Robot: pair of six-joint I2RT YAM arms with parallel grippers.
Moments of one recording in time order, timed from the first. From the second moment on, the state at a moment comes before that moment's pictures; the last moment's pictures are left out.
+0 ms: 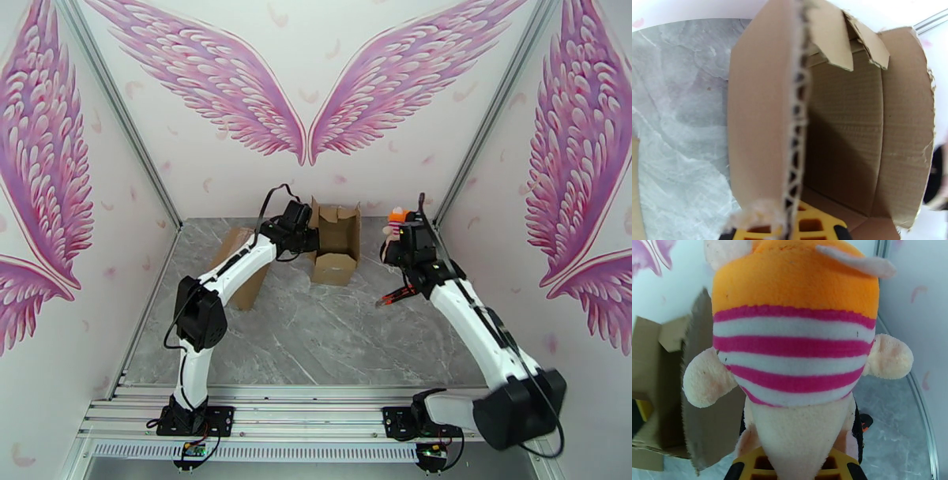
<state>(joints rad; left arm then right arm) -0.60 2.13 2.05 -0.71 0.11 -0.62 0.19 1.45 1.23 -0.57 0.26 0.33</state>
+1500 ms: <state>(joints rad) -0.52 1.57 1.80 -0.75 -0.18 -0.36 0.18 1.20 1.30 -0.67 0.07 0.25</state>
